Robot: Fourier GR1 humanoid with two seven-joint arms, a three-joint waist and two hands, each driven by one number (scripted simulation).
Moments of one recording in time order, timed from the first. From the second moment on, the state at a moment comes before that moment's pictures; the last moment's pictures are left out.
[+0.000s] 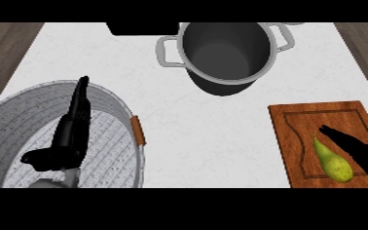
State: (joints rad) left arm -0.03 0.31 -0.27 -1.59 0.24 0.39 -0.18; right arm 0.16 -0.66 0.04 -1.46 0.62 0.29 -0.20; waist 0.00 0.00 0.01
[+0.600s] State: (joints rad) left arm -0.02 0.30 -0.24 -1.58 0.24 0.36 -0.18; right arm 0.09 -0.59 0.00 -1.37 0.73 0.15 -0.32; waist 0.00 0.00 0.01
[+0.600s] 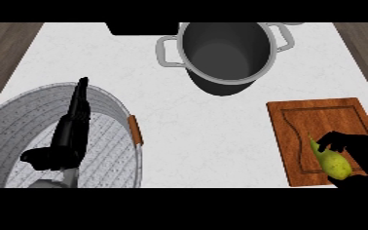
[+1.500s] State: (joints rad) left arm -0.06 0.26 -0.32 -1.60 0.21 0.33 -0.14; right arm -0.28 -0.11 0.28 -1.39 1.06 0.06 0.18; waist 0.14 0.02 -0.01
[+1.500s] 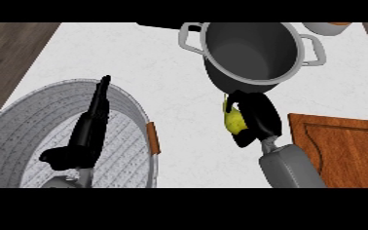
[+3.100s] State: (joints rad) left arm -0.09 0.26 -0.30 -1.53 0.23 0.36 -0.16; right arm -1.17 -0.01 0.58 -0.84 1.12 -0.22 1.10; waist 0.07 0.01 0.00
